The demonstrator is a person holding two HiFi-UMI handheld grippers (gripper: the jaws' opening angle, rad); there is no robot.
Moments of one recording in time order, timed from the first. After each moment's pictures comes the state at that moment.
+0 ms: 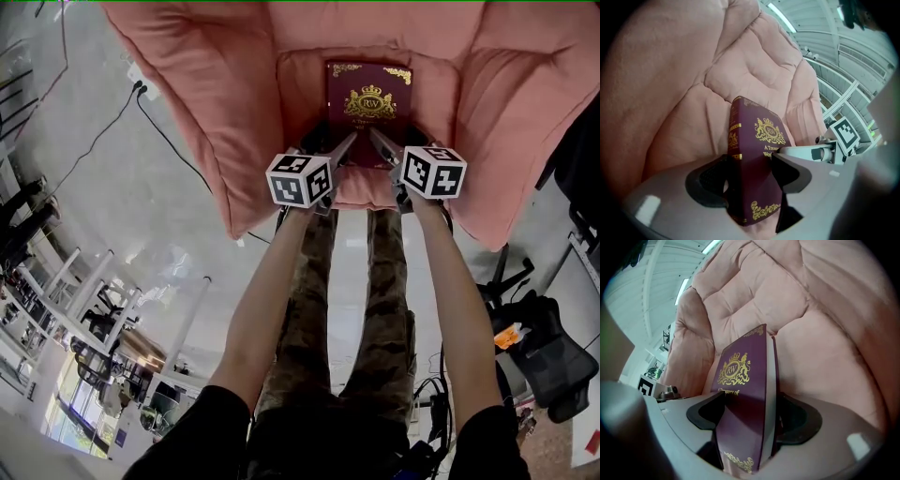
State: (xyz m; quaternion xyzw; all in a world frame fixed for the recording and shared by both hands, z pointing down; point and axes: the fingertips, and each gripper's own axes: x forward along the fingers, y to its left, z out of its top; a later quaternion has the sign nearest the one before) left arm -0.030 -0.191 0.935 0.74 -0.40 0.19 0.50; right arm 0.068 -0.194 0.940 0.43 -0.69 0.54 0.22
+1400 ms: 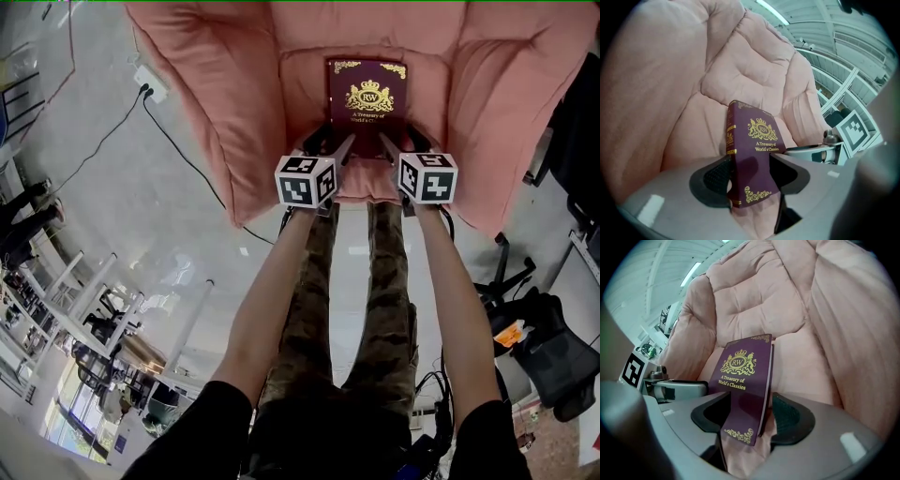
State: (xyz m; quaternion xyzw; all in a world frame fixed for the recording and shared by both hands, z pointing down) left arm -0.031 -0.178 0.921 0.74 -0.41 0.24 0.47; right arm 0.090 -0.173 0.928 0.45 -0.69 0.47 0.30
